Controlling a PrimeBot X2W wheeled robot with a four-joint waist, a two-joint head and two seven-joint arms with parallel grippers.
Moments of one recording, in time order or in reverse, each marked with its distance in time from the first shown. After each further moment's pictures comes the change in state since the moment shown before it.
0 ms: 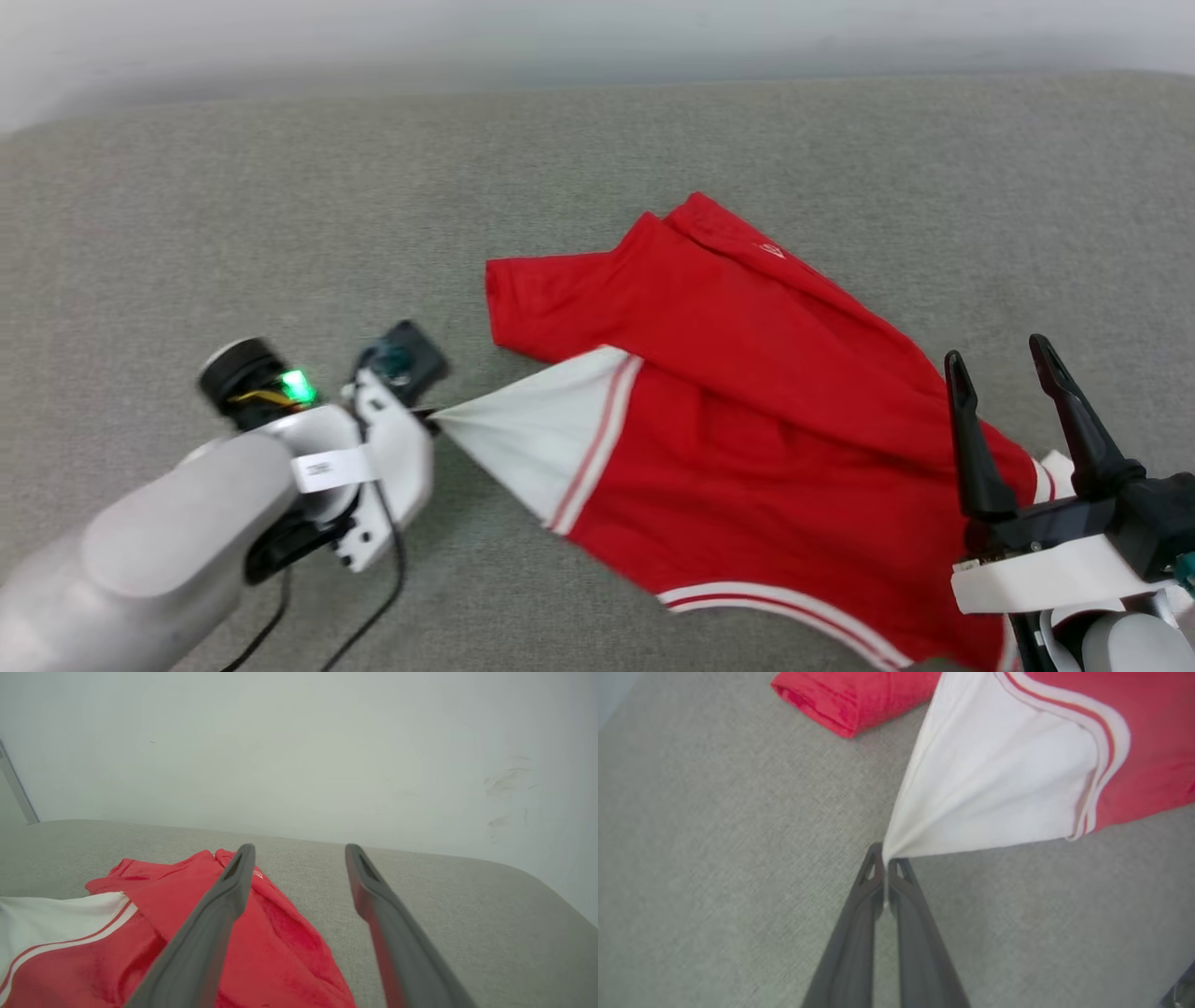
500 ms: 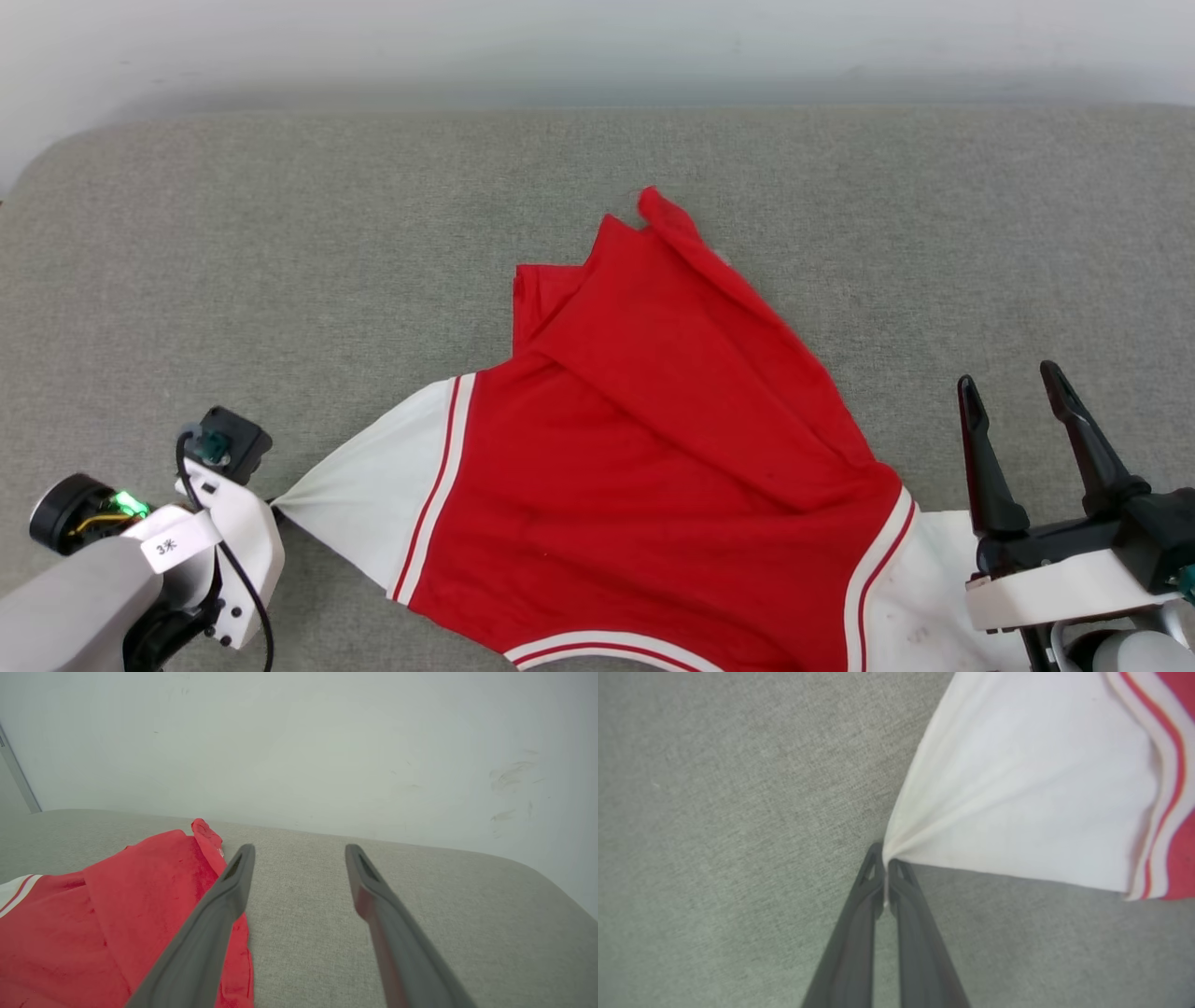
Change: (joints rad) left arm 0.209 0.140 0.048 0.167 -0.138 0.085 -0.090; right arm 0.024 -0.014 -0.020 0.033 -0.001 0.000 0.000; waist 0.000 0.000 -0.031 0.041
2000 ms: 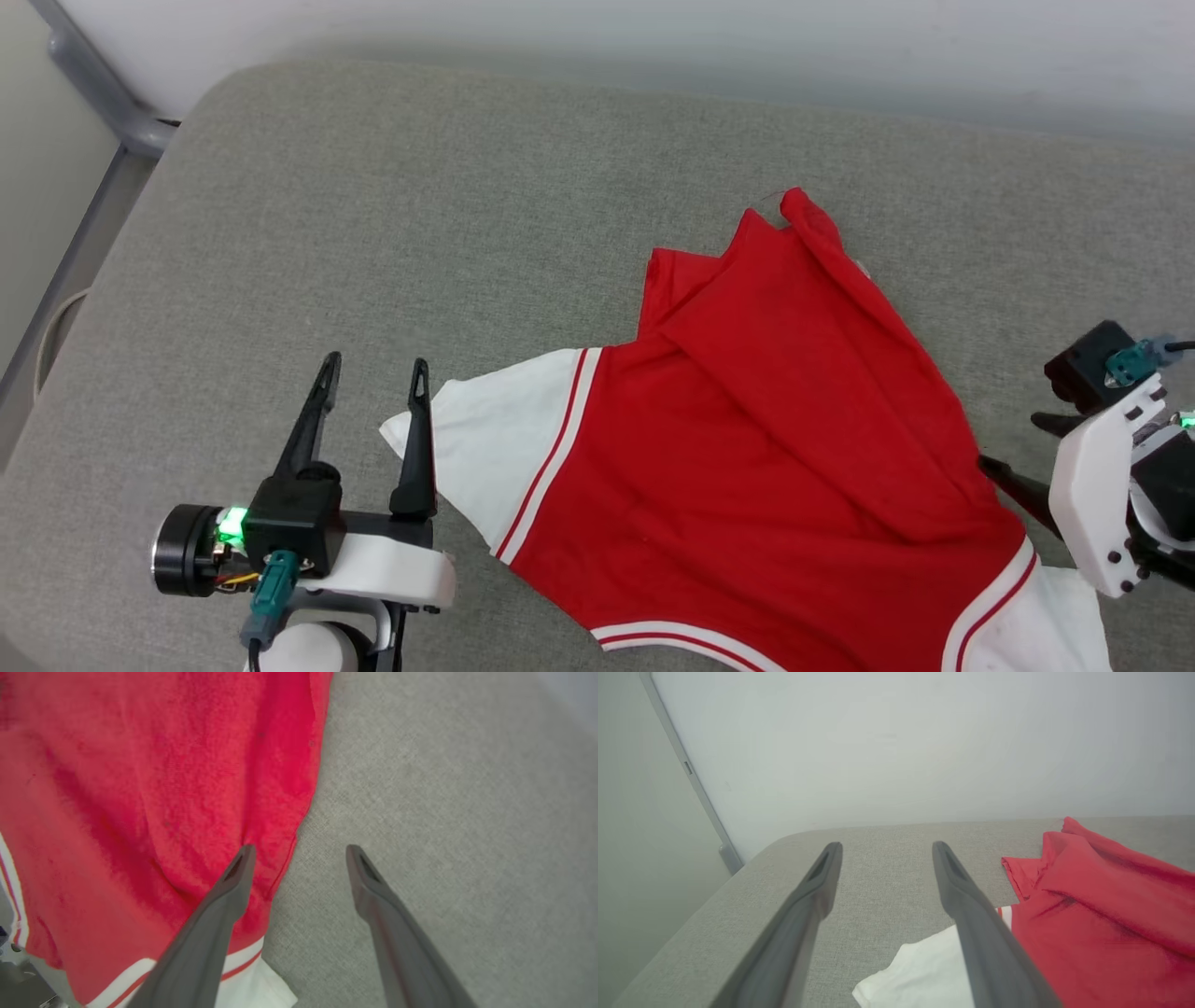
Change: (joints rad) left arm 0.481 -0.442 0.676 -0.488 0.571 0.422 -0.518; right arm -0.385 -0.690 0.579 0.042 0.595 0.000 0.876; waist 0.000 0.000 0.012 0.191
